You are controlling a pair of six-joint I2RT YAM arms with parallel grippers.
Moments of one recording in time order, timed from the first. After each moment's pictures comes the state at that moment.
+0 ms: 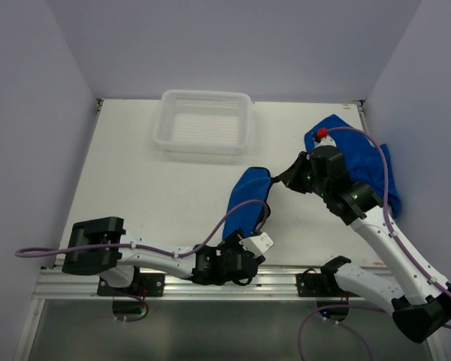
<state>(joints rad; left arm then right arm) -1.56 1.53 0.80 -0.13 -0.68 -0.35 0.51 0.96 1.03 -0.66 0.09 0.74</state>
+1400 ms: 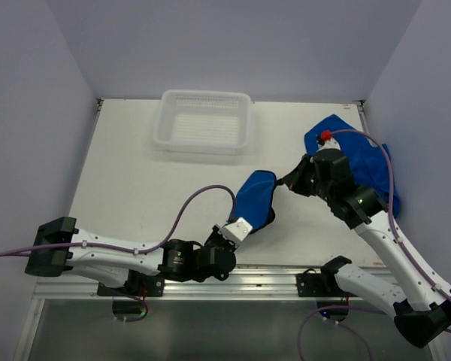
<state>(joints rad) -1.56 1.26 0.72 -0.18 -0.81 -0.39 0.51 0.92 1.03 -0.70 0.11 0.72</state>
